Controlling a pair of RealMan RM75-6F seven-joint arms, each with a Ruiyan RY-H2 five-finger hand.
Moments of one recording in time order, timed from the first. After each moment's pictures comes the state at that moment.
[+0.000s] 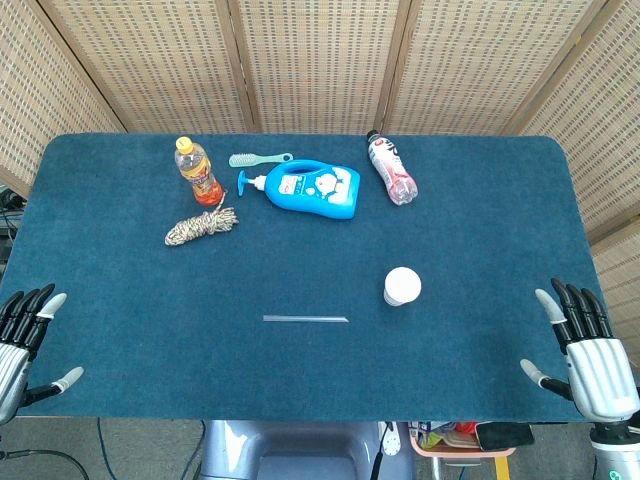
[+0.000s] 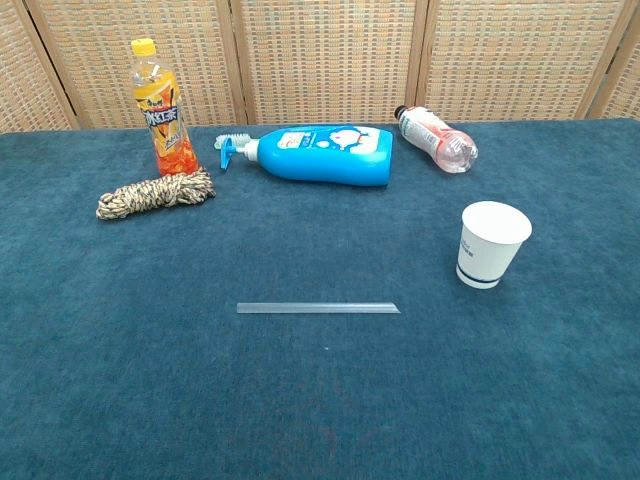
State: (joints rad) left arm -0.03 -1.06 0.04 -1.65 1.75 1.66 -0.04; right arm 0.04 -1.06 0.04 -1.74 -1.69 1.62 -0.07
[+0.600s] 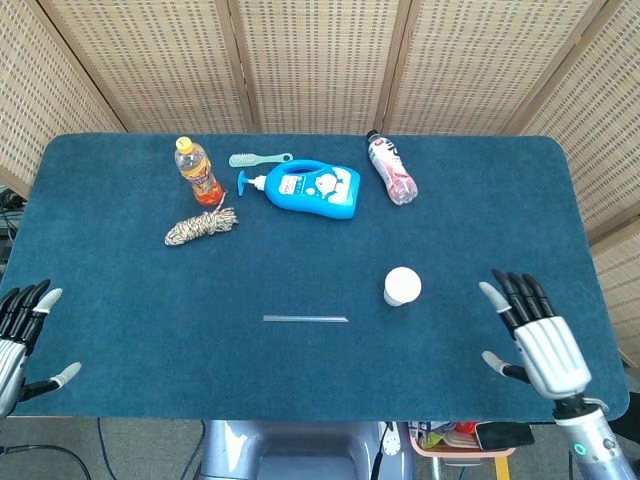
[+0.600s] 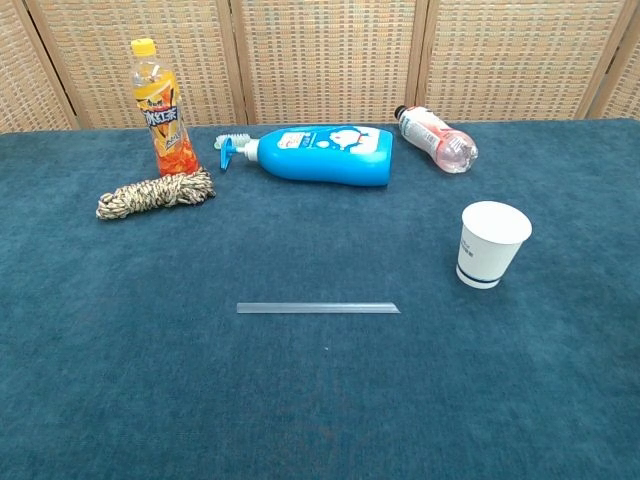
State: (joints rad) left arm -0.04 -1.06 0.02 -1.66 1.71 1.64 -0.04; right arm 0.19 -1.05 0.07 -1.79 -1.73 1.43 -0.10
